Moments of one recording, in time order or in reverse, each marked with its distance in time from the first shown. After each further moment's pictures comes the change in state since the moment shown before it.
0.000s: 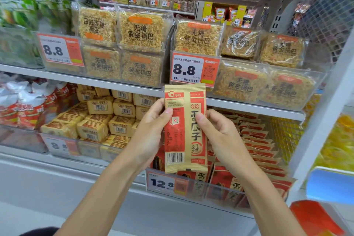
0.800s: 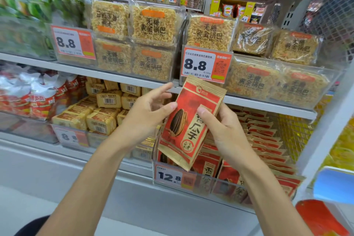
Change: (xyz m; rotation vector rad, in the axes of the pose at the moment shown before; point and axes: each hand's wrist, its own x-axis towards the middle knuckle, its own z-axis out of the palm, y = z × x) left_hand 0.002 0.026 -0.035 0.474 0.053 0.108; right_hand 0.007 -0.002 0.019 0.042 -0.008 -0.112
